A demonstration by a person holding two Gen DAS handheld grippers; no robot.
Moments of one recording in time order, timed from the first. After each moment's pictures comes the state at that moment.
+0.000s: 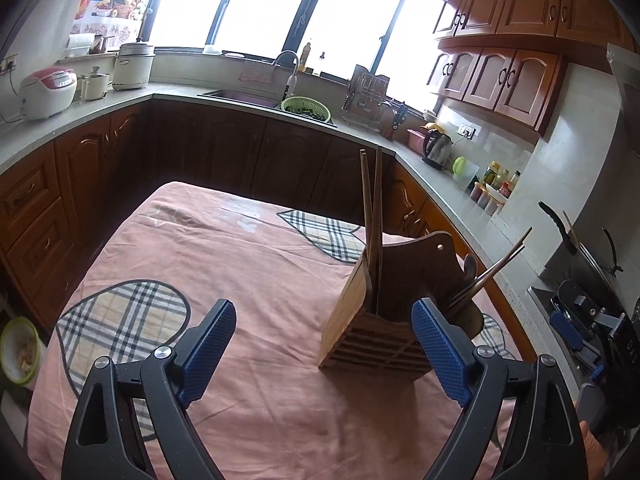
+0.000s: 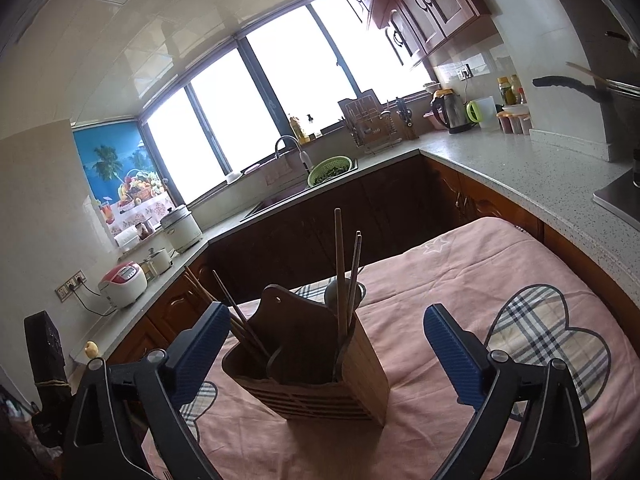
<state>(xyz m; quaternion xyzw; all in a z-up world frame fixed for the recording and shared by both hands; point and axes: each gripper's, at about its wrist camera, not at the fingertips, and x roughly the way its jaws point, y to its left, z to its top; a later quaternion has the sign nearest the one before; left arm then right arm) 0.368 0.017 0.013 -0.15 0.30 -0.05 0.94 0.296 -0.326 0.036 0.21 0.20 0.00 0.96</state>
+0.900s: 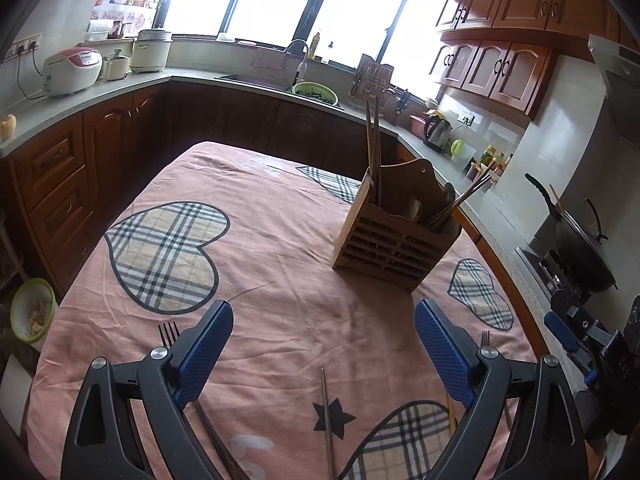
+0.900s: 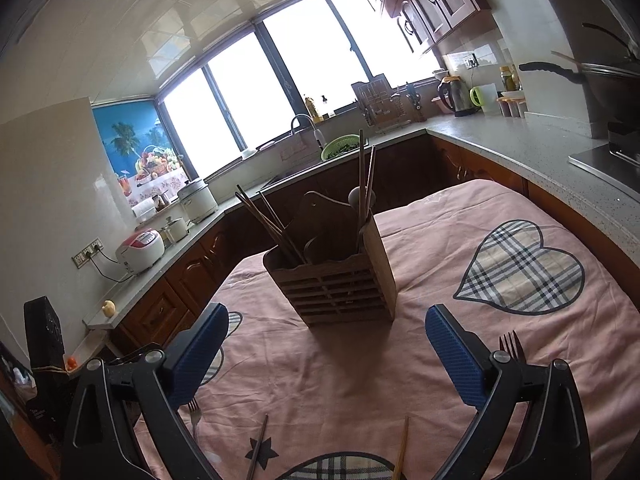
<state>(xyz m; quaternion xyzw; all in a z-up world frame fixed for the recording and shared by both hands) 0.215 0.029 0.014 -0.15 0.32 -0.05 0.94 0.183 -0.277 0.012 0.18 0.23 0.02 0.96</state>
